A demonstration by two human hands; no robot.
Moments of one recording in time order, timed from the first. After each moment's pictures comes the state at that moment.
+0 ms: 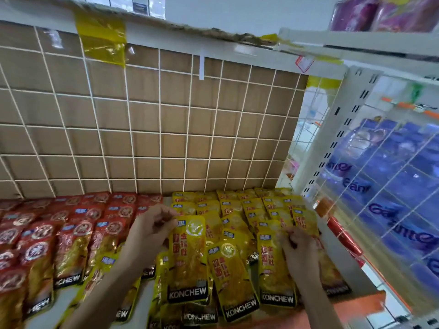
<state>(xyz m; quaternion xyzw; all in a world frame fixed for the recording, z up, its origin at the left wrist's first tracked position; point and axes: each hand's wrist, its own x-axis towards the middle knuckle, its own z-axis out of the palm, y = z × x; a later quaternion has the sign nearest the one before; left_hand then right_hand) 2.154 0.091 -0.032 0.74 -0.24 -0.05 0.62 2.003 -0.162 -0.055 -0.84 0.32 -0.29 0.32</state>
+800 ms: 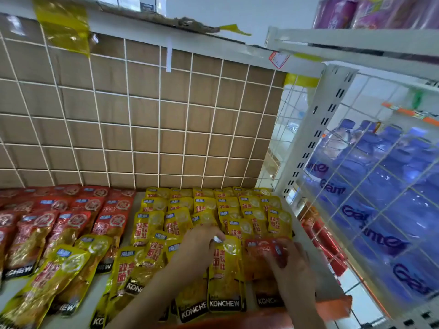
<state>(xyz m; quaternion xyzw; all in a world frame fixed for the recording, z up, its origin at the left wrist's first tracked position) 2.083 -0.039 -0.045 0.86 -0.37 -0.07 0.35 1.956 -0.211 -0.084 -0.87 0.33 -0.28 0.24</state>
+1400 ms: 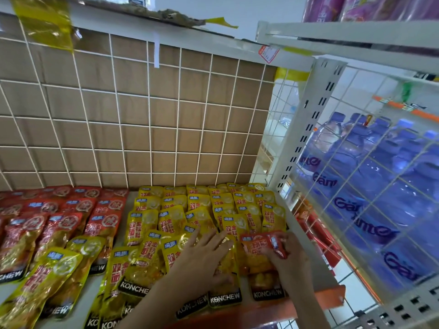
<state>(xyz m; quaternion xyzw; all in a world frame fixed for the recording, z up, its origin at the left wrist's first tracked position) 2.066 -0.040 -0.063 0.85 -0.53 -0.06 0.03 1.950 -0.214 -0.069 -0.80 0.32 -0.26 0.43</state>
